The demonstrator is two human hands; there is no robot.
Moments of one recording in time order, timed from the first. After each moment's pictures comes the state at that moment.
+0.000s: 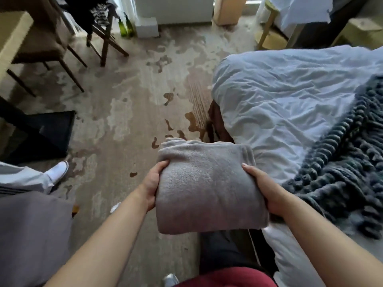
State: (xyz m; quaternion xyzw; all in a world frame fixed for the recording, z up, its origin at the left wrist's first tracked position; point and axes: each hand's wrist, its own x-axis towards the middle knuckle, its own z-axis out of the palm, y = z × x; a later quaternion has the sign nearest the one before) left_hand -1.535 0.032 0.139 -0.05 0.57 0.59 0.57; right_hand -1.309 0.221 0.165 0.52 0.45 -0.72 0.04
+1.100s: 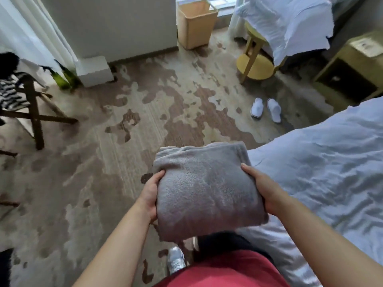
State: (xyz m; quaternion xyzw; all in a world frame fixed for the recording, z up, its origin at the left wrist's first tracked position) left_hand -2.101 0.694 0.134 -0.08 0.56 0.53 0.63; right_hand -1.855 0.844 0.151 0.60 0.33 -0.72 -0.06
